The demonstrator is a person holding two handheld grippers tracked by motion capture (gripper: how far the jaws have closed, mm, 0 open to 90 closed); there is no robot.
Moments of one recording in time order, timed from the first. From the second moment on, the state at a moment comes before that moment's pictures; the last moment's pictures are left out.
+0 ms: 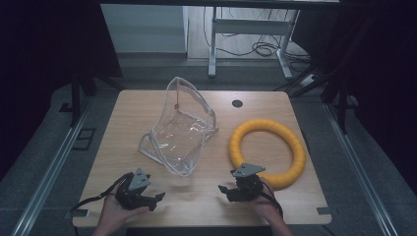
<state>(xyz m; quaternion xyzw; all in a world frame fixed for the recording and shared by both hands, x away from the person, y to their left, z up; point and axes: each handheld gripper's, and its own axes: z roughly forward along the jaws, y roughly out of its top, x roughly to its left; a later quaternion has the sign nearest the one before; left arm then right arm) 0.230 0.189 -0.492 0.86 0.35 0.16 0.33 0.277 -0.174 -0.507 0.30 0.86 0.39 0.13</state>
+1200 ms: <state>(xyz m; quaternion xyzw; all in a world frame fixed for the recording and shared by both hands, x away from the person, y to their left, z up) 0.231 0.188 -0.493 0.86 0.35 0.15 0.33 0.326 -0.196 -0.451 0.29 0.90 0.29 0.12</state>
